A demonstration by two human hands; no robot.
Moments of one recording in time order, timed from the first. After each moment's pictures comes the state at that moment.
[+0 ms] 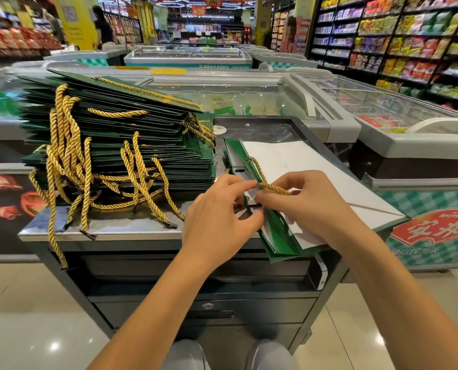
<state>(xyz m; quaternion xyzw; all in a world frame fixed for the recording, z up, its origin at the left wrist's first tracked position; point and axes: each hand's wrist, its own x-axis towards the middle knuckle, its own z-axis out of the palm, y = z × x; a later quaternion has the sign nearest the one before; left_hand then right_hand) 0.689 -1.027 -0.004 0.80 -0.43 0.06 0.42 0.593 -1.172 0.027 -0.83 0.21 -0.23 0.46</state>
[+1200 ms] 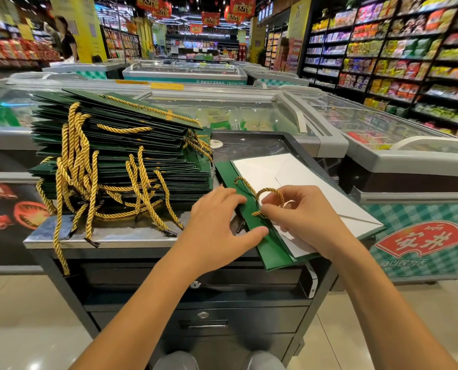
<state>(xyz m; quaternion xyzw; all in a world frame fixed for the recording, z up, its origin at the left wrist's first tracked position) 0.697 -1.017 0.004 0.82 -0.48 0.01 0.32 0.587 -1.179 0.019 -0.82 0.20 -0.24 0.47</state>
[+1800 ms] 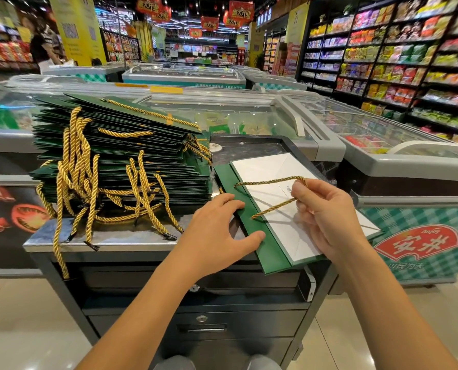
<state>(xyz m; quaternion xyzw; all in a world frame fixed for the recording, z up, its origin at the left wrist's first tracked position) 0.699 -1.018 0.000 0.82 -0.48 0.00 0.31 0.581 -1.198 0.017 -0.53 0.20 -0.35 0.74</state>
